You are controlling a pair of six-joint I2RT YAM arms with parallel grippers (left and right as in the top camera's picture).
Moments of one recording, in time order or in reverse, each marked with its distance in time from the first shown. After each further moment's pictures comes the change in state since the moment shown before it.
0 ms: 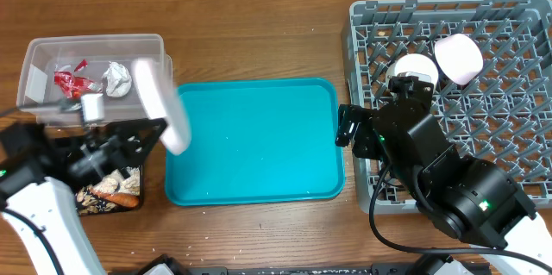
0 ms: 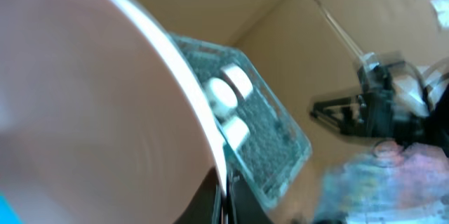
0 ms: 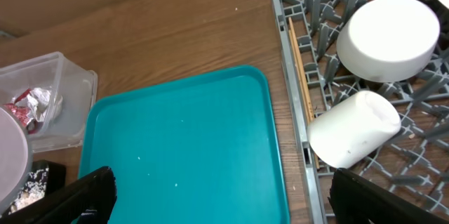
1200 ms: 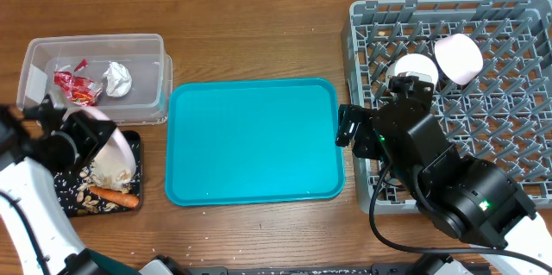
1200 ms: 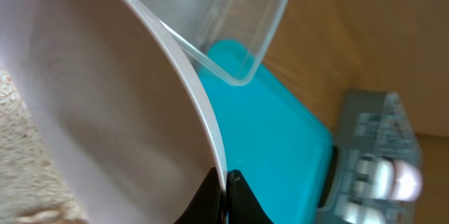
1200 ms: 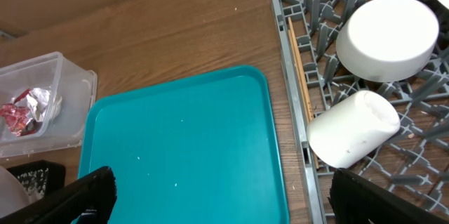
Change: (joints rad) left arm 0.167 0.179 -0.021 0.394 -0.649 -0.752; right arm 0.000 0.000 0.000 -0.001 0.000 0.000
